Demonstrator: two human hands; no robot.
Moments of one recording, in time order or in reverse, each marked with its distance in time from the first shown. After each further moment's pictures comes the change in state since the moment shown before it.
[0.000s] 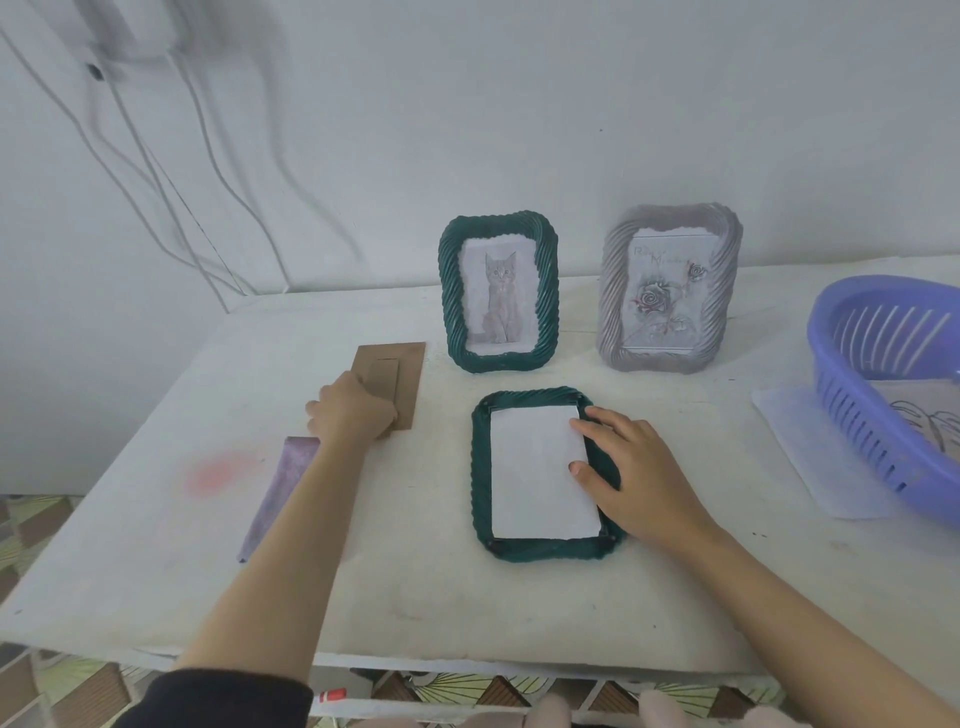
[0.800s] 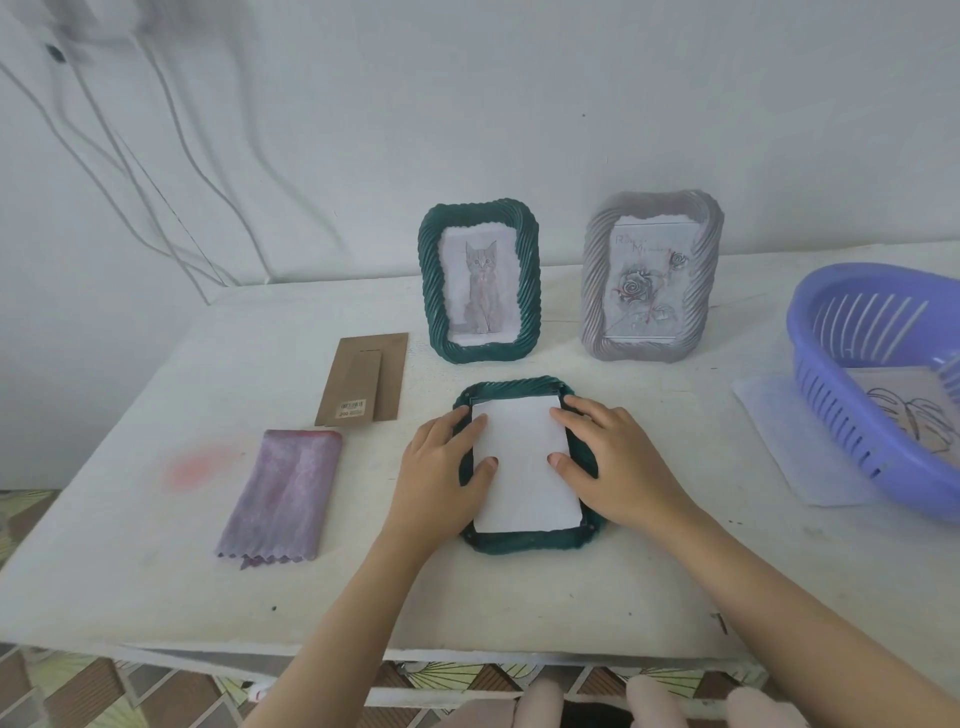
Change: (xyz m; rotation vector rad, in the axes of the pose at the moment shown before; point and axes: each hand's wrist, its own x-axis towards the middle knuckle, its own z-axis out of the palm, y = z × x) left_hand -0.092 -0.011 0.074 -0.015 -0.007 0.810; right_hand 0.004 -0.001 -0.006 -0.023 -0.062 -0.012
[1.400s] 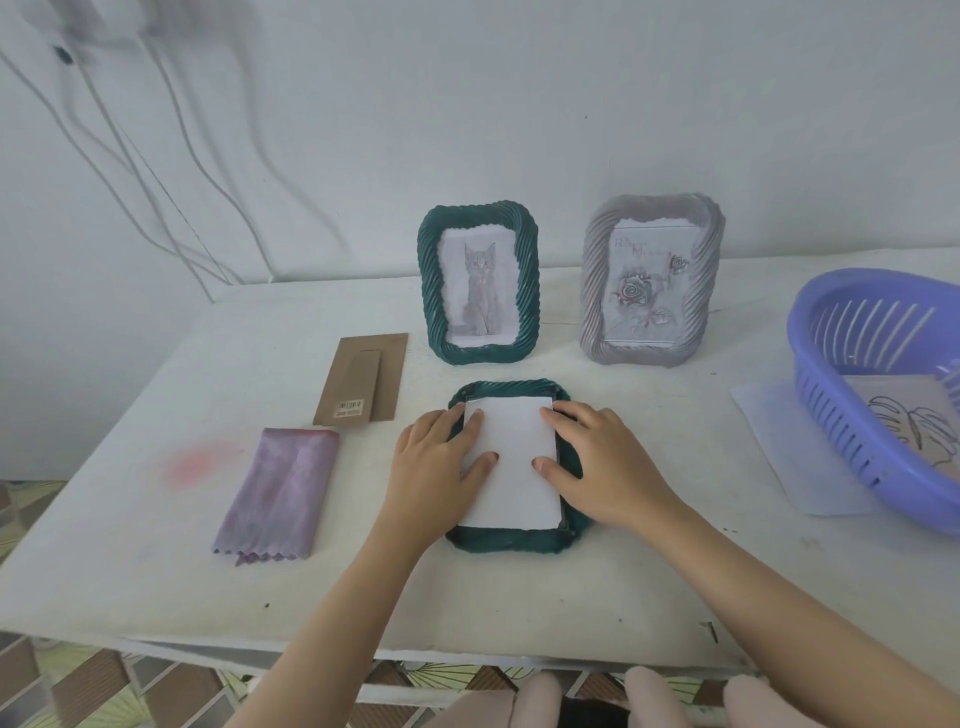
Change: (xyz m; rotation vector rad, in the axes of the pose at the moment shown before) left_hand 0.009 0.003 -0.001 0.330 -0.045 0.028; right_hand 0.007 -0.008 -0.005 -0.074 -0.064 -0.034
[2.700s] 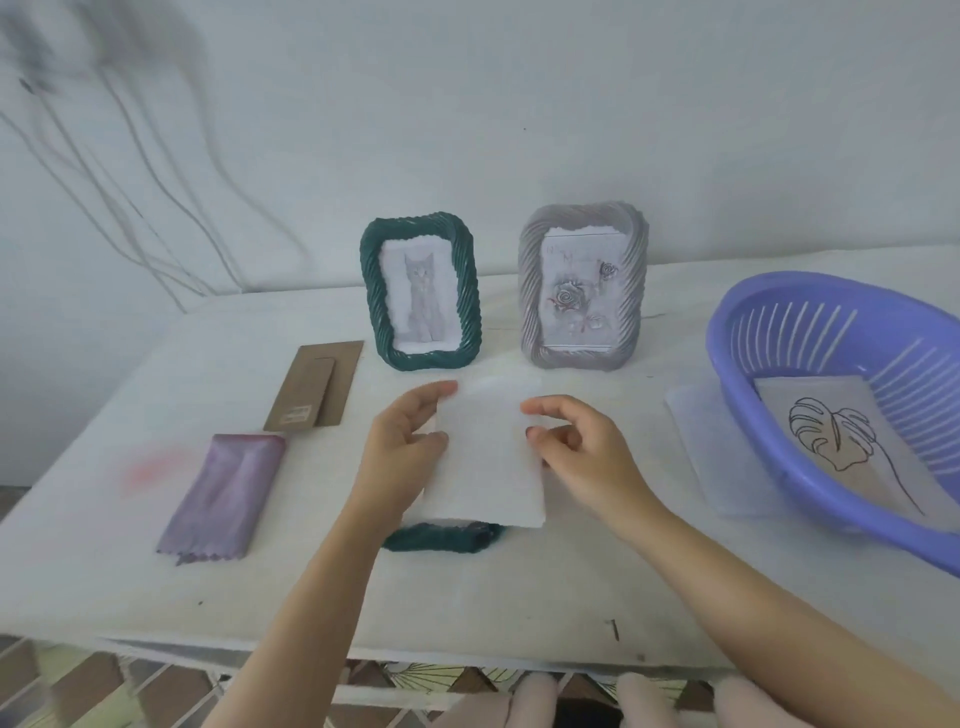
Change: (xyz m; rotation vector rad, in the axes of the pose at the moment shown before) left_hand 0.004 0.077 -0.041 -1.119 0.054 -0.363; right_hand -0.030 0.028 -0.045 0.835 0.146 0.200
